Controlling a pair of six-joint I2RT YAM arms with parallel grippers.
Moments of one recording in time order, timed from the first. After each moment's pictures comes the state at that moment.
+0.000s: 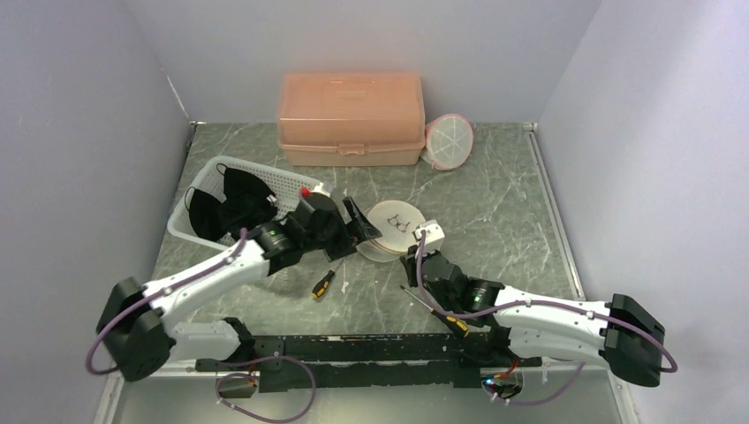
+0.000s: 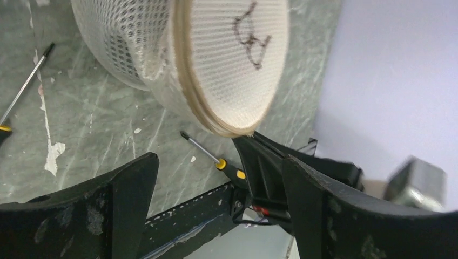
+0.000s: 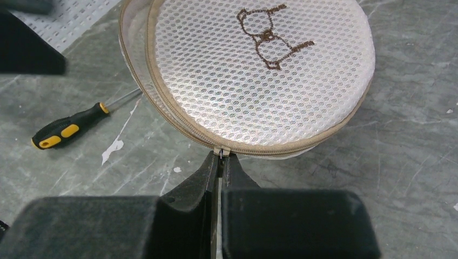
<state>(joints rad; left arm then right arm) -0.80 1.17 0.88 -0.31 0.02 -1.15 1.09 0.94 0.36 0.14 0.55 0.39</state>
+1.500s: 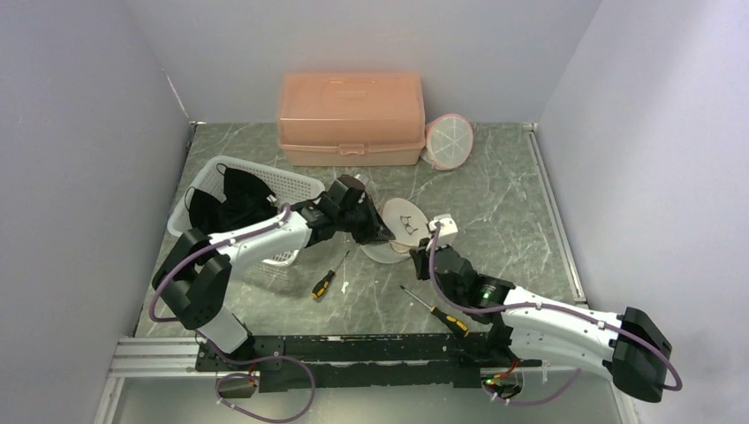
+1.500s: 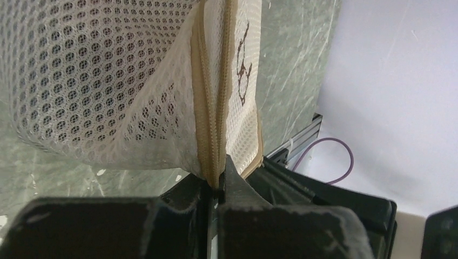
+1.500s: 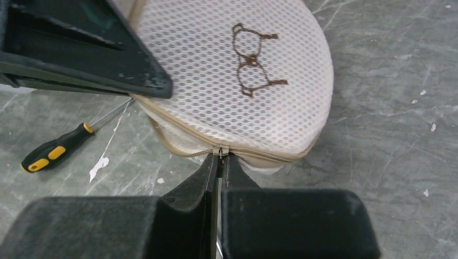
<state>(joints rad) -0.79 1.59 1.07 -0.18 0.22 -1.12 1.01 0.86 0.37 0.07 0.54 0.40</state>
